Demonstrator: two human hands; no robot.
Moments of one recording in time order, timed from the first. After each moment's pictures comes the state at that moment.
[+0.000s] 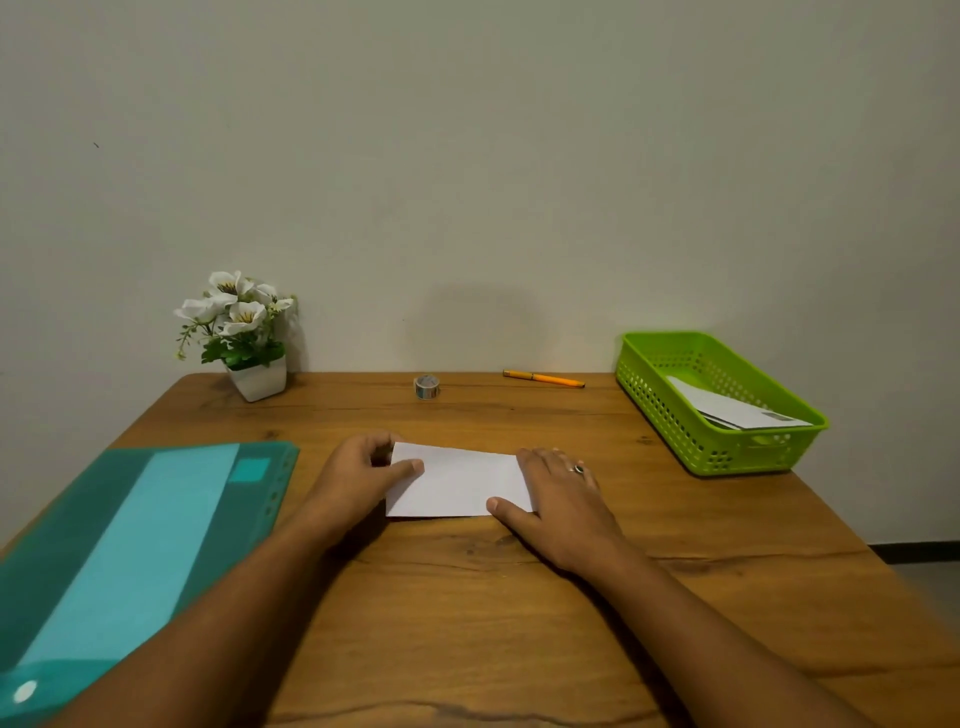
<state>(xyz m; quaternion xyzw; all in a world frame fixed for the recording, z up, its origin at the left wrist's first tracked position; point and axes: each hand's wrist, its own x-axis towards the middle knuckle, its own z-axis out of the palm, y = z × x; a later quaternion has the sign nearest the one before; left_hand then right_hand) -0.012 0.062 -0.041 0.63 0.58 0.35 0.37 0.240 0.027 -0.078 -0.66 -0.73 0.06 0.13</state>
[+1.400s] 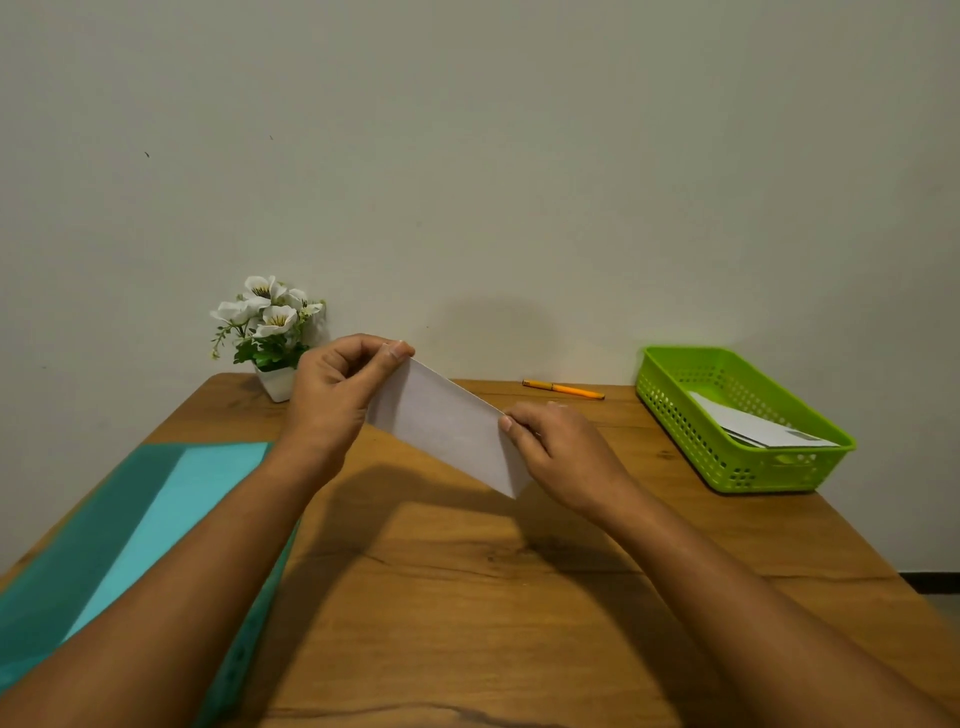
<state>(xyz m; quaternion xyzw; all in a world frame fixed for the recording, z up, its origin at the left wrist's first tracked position) -0.028 0.053 0.046 0.58 0.39 0.63 0.33 0.212 0.033 0.012 -0.51 -0.80 0.08 0.32</state>
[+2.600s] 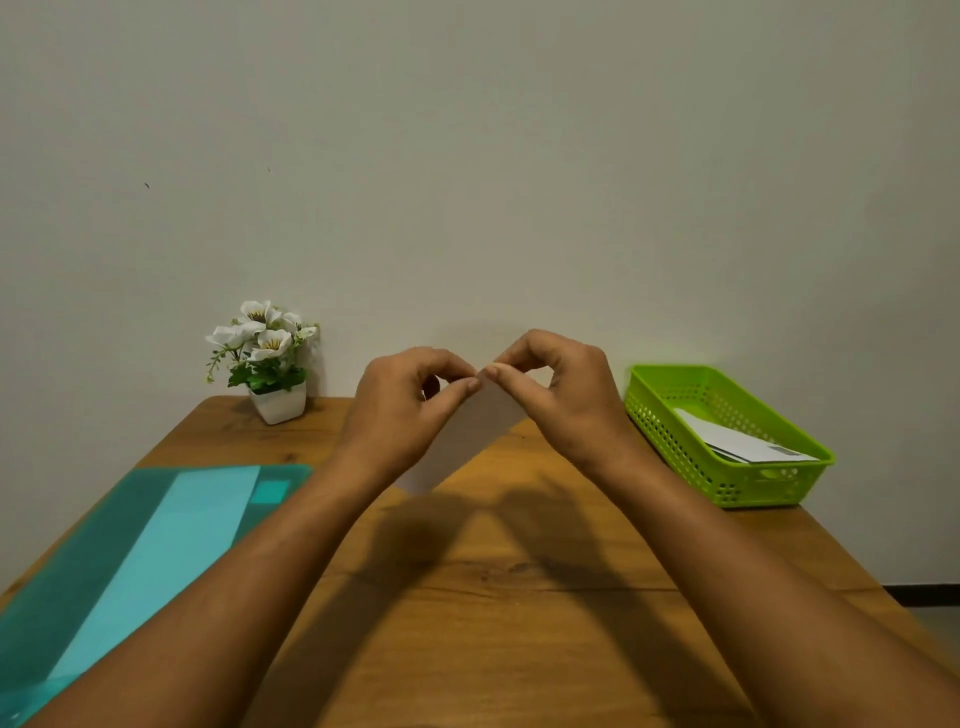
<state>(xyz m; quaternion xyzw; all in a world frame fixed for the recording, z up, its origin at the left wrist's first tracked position) 0.015 0.052 0.065 0.77 0.40 0.49 0.08 0.210 0.036 0.080 -0.45 -0.74 0.04 0.50</state>
